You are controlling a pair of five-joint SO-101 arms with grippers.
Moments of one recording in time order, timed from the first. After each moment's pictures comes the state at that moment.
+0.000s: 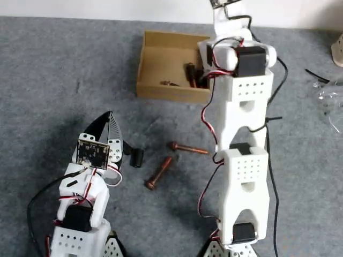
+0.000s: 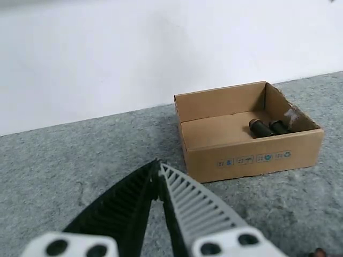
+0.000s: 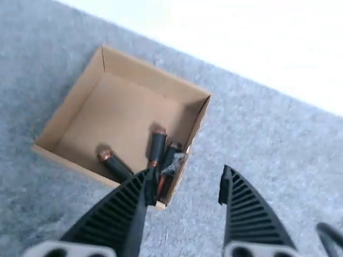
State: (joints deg) left arm 3.9 -103.9 96.0 24.6 -3.4; right arm -12.7 39.7 -94.5 99.9 15.8
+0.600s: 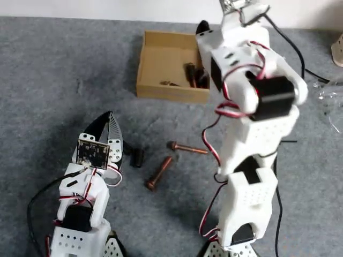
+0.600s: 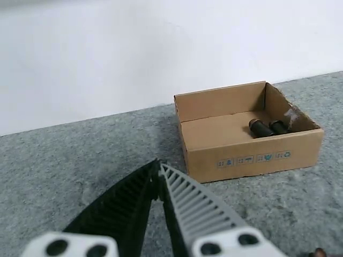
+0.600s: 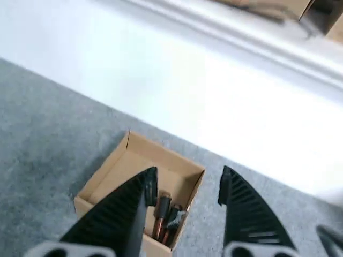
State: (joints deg) left arm 3.9 -103.9 96.0 24.6 -3.4; right arm -17.6 20.4 -95.1 100.1 15.8
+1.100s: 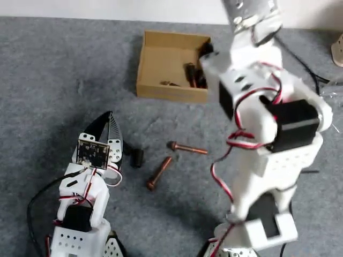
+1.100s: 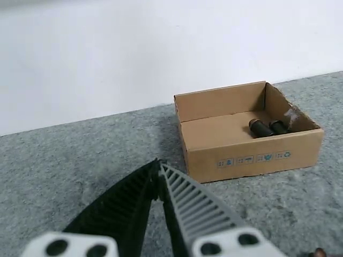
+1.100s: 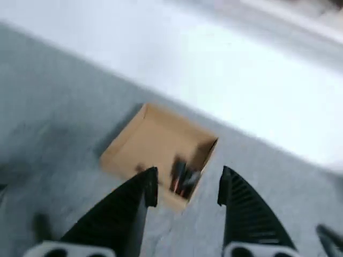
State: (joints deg) left arm 3.9 -103.9 96.0 24.6 -3.4; right arm -20.2 -6.4 -59.1 100.1 15.8
